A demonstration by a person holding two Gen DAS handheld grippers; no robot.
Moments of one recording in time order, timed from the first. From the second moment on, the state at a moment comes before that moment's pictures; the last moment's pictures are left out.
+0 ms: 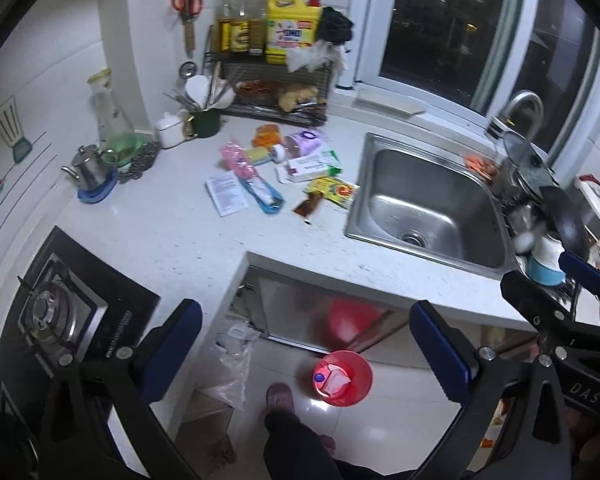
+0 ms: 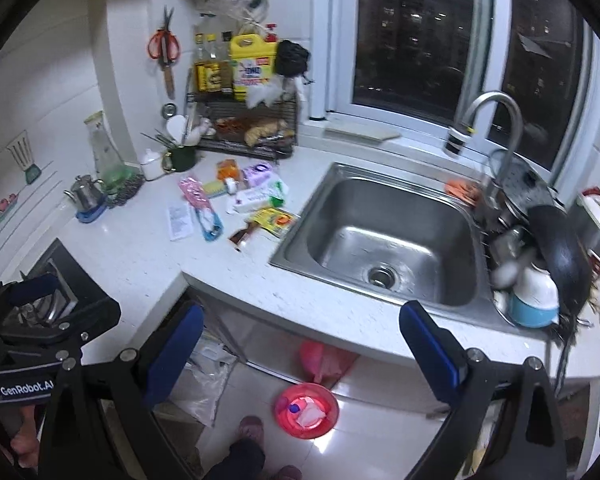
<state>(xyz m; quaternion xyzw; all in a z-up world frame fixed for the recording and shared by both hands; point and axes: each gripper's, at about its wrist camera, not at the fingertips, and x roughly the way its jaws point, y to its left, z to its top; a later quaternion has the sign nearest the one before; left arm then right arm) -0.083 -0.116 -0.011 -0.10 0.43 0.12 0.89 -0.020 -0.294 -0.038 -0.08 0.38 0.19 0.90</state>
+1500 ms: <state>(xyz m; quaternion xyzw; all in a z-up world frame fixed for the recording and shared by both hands) 0.201 0.140 -0.215 -0.24 0.62 0.09 0.74 0.250 -0.041 -0.190 -0.17 0.54 0.18 0.80</state>
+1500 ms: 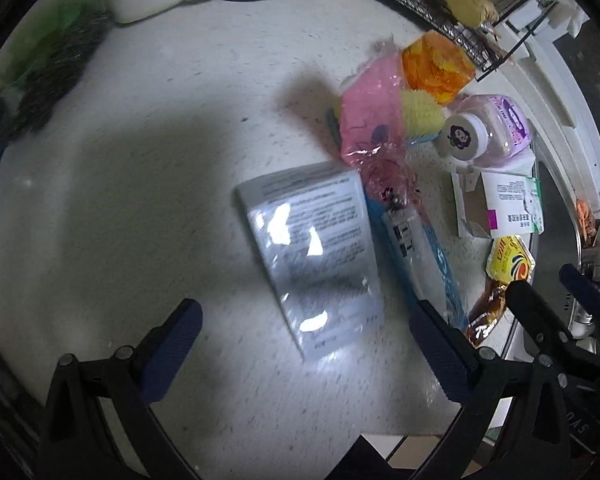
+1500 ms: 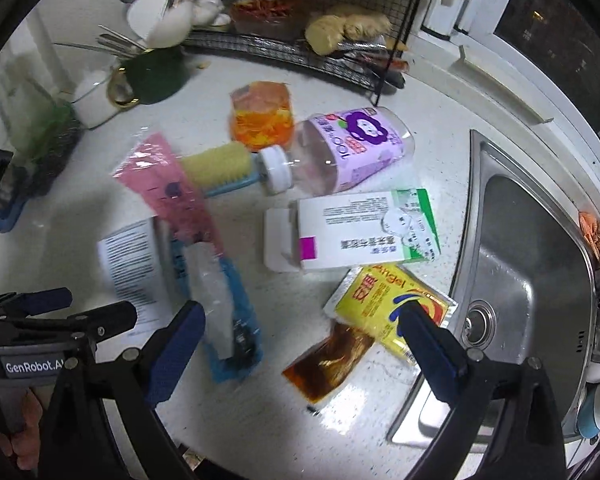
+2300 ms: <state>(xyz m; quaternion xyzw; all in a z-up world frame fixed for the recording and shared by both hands) 0.244 0.162 -0.237 -0.17 0.64 0.18 0.73 0.295 -0.034 -0.215 -0.16 0.57 0.16 0.79</state>
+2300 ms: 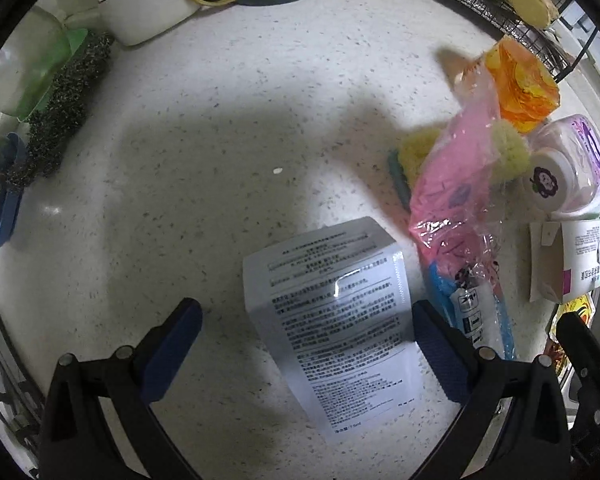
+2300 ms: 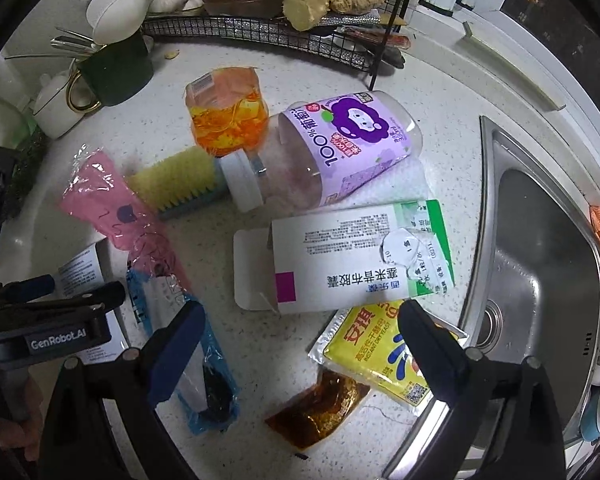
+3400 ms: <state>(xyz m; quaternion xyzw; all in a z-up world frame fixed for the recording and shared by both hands) 0.161 0.181 -0.220 -0.21 0.60 0.17 0.75 0.236 0.047 -0.266 -0.21 0.59 0.26 0.73</state>
